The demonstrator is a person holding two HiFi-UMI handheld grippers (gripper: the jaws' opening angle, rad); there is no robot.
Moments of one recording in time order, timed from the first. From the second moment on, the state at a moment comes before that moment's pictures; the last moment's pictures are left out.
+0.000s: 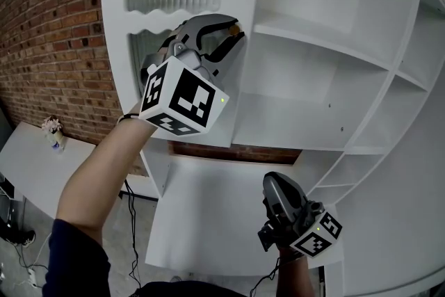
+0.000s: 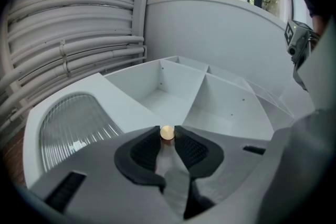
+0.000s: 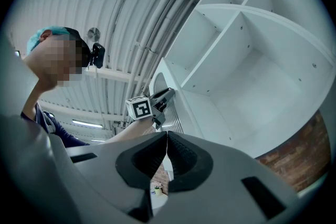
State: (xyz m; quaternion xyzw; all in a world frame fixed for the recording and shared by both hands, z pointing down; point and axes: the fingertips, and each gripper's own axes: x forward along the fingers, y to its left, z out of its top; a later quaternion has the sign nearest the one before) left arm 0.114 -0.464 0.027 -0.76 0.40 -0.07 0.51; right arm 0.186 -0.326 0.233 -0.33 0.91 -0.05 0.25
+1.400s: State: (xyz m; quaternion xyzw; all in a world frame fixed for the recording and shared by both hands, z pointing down) left arm 0.055 -0.338 0.028 -0.77 0.35 -0.05 0.53; right arm 0.125 -0.271 0.225 -0.29 0.93 -0.06 0.24
